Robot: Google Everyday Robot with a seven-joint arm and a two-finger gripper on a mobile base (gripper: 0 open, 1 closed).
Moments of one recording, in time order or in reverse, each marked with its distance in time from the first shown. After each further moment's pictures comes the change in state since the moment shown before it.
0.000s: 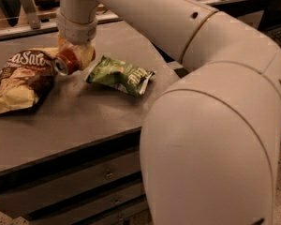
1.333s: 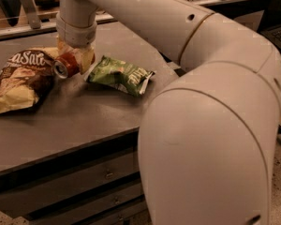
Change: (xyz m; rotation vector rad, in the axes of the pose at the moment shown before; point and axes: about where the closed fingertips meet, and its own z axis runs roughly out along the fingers) arm -0.002 0.001 0.010 -0.011 -0.007 -0.008
